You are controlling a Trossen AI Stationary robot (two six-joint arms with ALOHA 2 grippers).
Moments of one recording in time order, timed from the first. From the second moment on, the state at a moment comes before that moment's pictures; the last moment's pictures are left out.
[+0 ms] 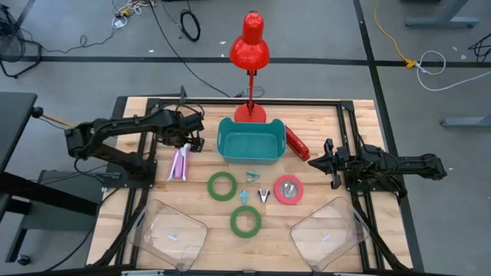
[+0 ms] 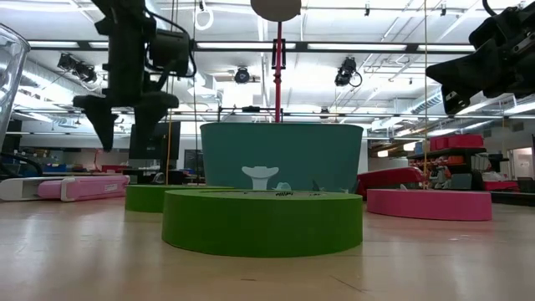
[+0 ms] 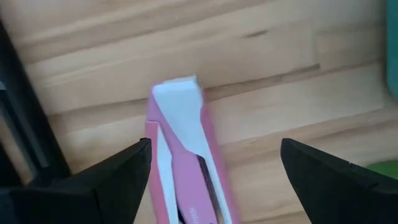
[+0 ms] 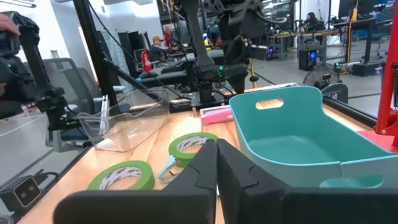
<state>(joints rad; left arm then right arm) 0.42 1.32 0.88 -1.02 -0.10 -0.89 0.02 0.01 0.02 0.01 -0.01 0.14</state>
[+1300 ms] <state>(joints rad) 0.52 1.38 0.82 -1.01 -0.14 -0.77 0.02 0.01 0.02 0.01 -0.01 0.14</state>
